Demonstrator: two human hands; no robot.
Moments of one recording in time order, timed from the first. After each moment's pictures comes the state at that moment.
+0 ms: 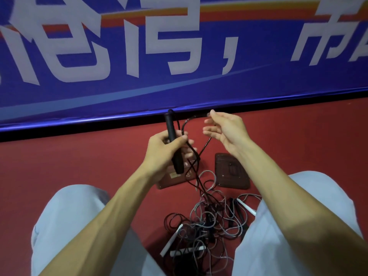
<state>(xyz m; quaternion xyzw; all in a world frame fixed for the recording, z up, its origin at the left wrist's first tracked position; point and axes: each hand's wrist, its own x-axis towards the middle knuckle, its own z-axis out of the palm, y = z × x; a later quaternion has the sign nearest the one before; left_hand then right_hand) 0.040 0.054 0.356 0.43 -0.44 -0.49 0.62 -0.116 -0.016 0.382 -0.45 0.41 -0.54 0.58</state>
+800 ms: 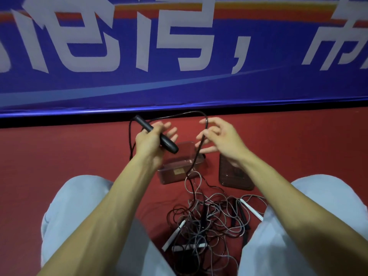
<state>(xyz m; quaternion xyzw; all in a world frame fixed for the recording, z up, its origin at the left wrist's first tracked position) 0.084 0.039 0.356 0.41 -0.18 -0.51 0.73 -0.090 0.005 0.359 -0.66 0.37 -0.42 0.50</state>
